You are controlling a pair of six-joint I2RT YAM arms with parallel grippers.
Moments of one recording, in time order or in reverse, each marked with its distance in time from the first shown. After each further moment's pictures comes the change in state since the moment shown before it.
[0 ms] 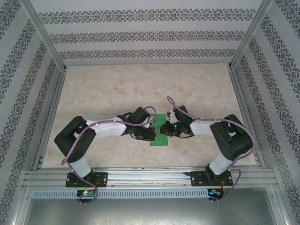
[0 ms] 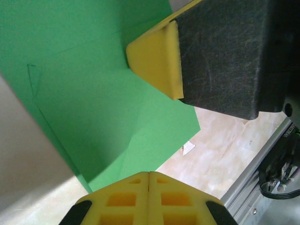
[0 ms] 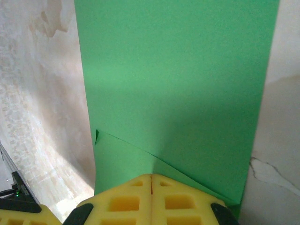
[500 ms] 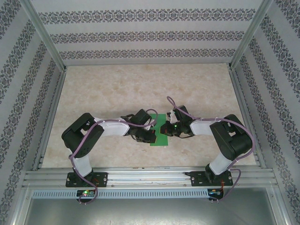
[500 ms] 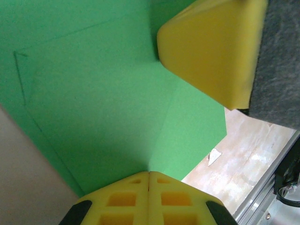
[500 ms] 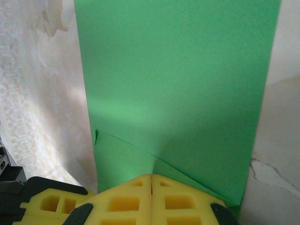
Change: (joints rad) left arm 0.000 0.091 -0.011 0.054 0.026 -0.004; right arm 0.000 0.004 -0.002 0.006 -0.007 -0.005
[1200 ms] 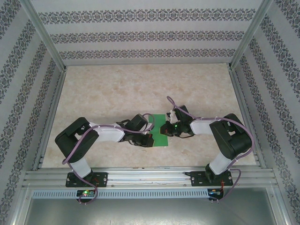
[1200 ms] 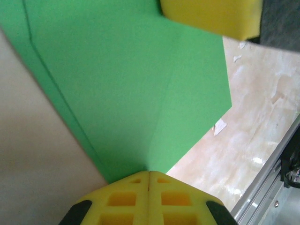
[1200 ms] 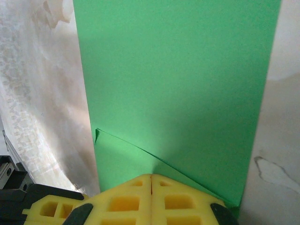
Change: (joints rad) left arm -0.026 -0.098 -0.153 0.109 -0.019 -0.015; right arm -0.023 0.011 0.008 -0.023 -0.039 -0.033
